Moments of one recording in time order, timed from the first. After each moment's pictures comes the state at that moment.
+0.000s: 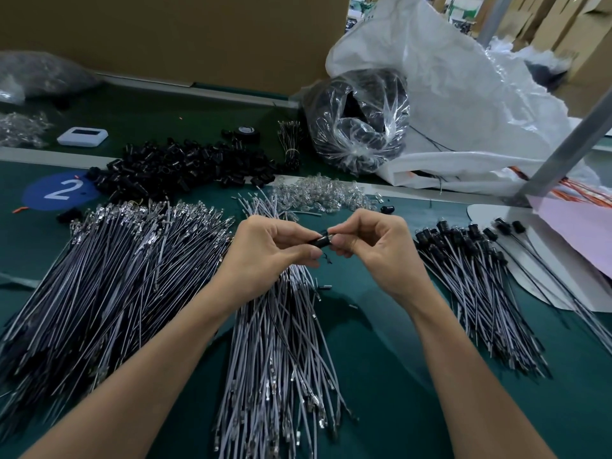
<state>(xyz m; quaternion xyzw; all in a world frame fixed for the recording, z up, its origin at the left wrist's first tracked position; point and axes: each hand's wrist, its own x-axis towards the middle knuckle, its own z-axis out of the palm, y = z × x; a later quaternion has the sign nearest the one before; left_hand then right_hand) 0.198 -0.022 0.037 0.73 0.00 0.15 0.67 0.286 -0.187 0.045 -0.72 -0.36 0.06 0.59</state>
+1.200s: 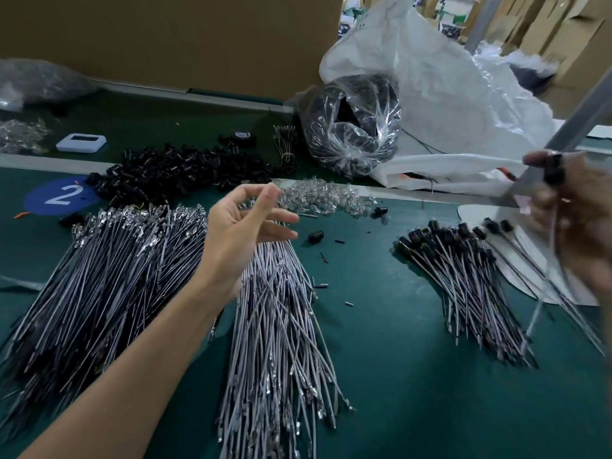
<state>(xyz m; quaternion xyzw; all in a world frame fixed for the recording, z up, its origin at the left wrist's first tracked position) 0.195 -0.010 0.049 0.61 0.06 0.24 0.75 0.314 -0.339 0.138 -0.66 -0.20 0.04 0.72</state>
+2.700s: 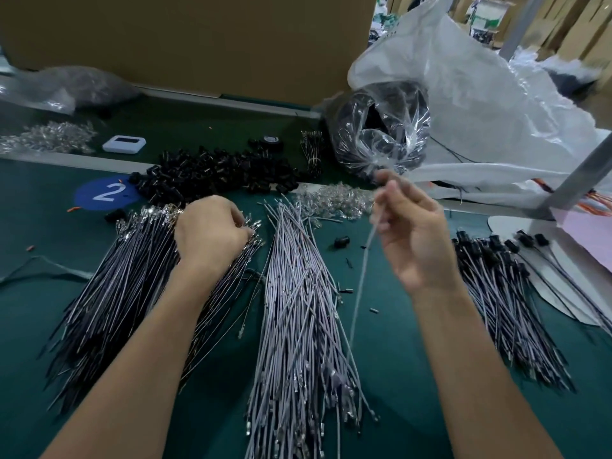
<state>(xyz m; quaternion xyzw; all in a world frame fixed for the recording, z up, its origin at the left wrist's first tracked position) 0.186 0.048 0.051 0.89 0.34 0.19 0.22 0.271 -0.173 0.083 -0.45 -0.22 0.18 0.84</state>
